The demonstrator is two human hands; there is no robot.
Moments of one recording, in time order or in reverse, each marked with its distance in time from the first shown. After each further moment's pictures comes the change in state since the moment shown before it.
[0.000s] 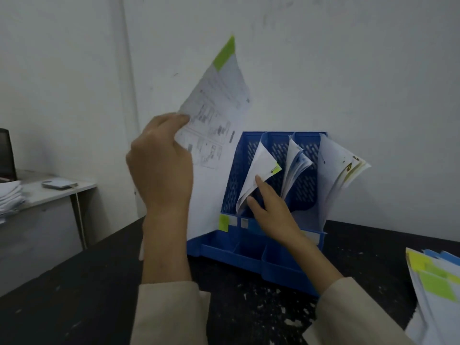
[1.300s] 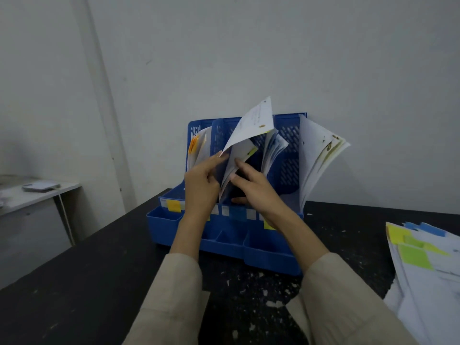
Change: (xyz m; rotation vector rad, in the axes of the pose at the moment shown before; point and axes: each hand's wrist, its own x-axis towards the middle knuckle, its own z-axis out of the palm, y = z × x) left_hand -0.078 -0.020 0.106 -0.458 -0.459 -0.059; right_hand 0.004 -0.008 -0.016 0.485 -0.028 0.110
